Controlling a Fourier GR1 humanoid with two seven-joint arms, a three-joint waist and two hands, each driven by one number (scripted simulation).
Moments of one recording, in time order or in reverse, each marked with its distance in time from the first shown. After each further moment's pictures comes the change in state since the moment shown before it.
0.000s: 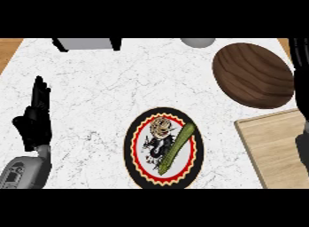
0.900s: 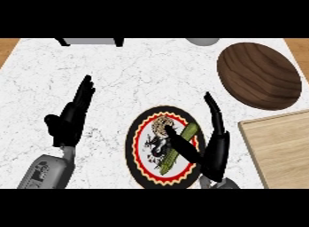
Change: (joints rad) left arm -0.028 -0.056 -0.177 -0.079 0.044 -0.196 0.114; right arm 0.241 0.353 0.528 0.179 0.632 -0.893 0.121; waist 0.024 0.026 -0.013
